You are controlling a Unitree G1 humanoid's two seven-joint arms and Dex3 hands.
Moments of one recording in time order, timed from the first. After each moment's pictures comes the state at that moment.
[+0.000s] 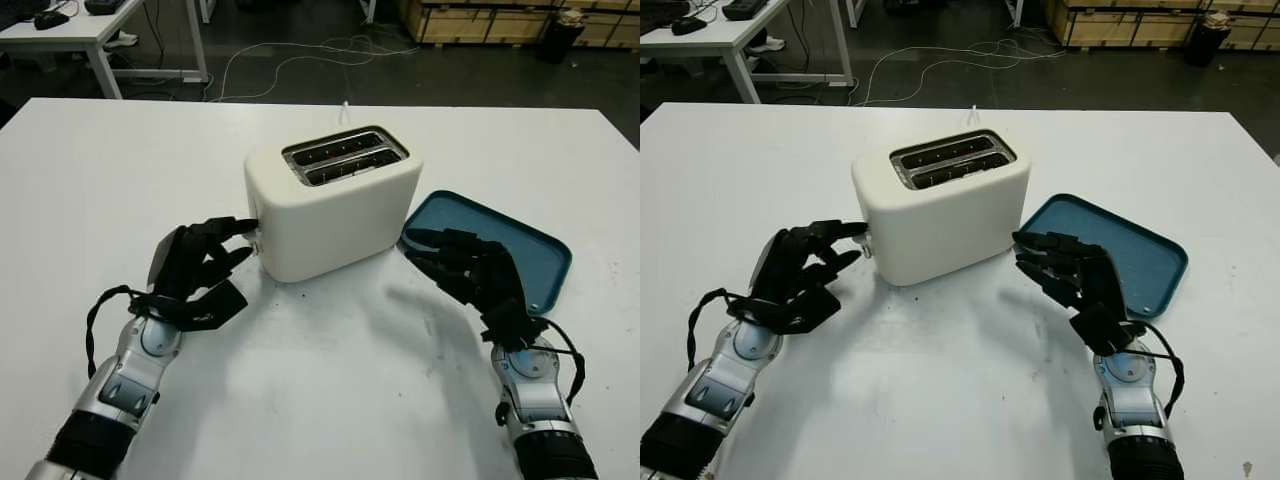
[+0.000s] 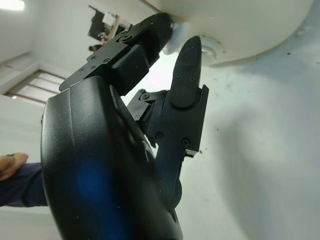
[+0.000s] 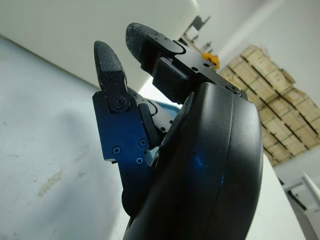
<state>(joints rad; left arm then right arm) -0.16 0.43 -0.22 0.10 0.29 -0.15 0.16 -0.13 -0.23 -0.08 0.38 -0.05 -0.49 0.16</state>
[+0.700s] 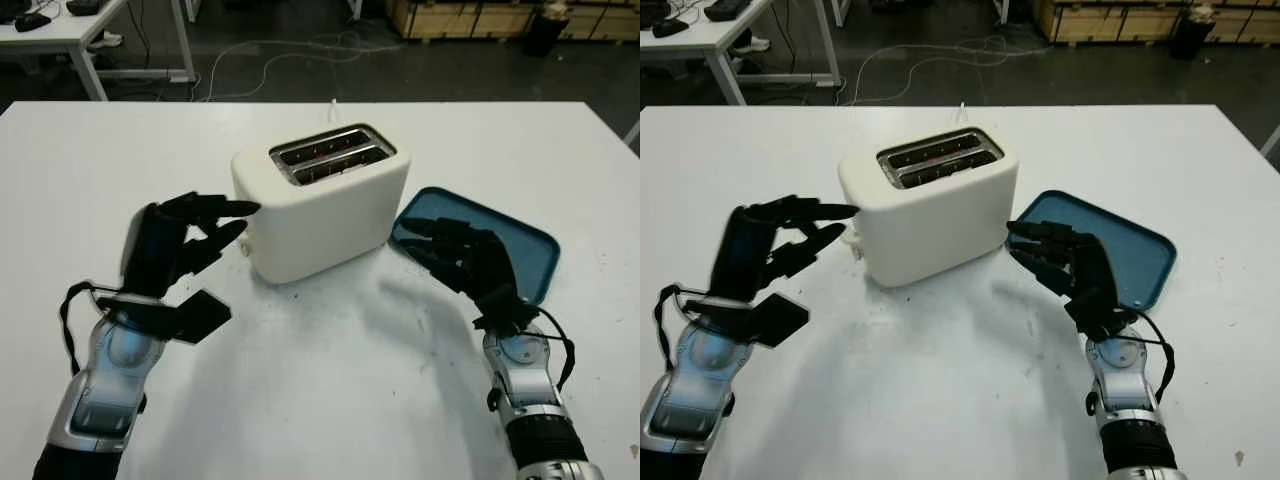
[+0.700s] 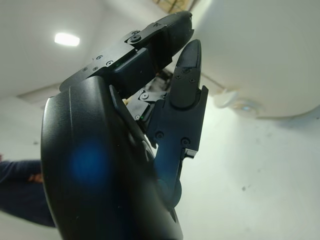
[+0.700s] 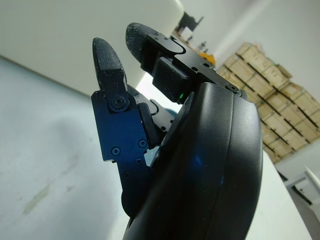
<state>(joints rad) -0.01 0.35 -0.01 -0.28 0.34 -0.16 0.14 -0.21 -0.22 -0.08 0.43 -0.01 -0.49 0.17</state>
